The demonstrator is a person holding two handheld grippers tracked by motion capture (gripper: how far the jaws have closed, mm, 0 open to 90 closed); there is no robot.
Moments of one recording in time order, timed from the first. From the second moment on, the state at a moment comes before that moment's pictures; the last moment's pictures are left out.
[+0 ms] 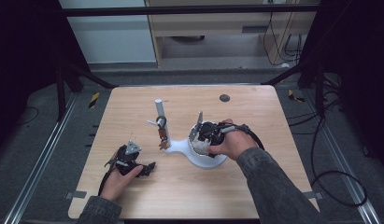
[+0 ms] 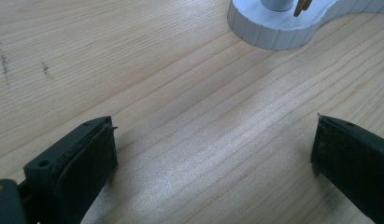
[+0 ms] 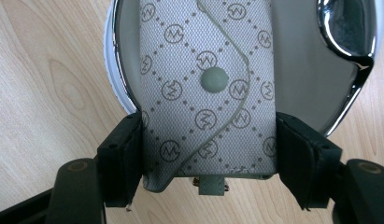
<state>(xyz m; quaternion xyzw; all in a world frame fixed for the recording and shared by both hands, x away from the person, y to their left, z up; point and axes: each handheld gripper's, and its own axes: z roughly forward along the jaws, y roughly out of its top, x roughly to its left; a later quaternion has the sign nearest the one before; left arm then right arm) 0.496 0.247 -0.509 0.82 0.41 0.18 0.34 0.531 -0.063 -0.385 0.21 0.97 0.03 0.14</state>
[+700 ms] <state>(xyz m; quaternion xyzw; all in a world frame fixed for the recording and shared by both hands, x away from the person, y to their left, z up) 0.496 0.247 -0.509 0.83 0.41 0.18 0.34 0.534 -0.063 -0.391 0.22 0.97 0.03 0.12</state>
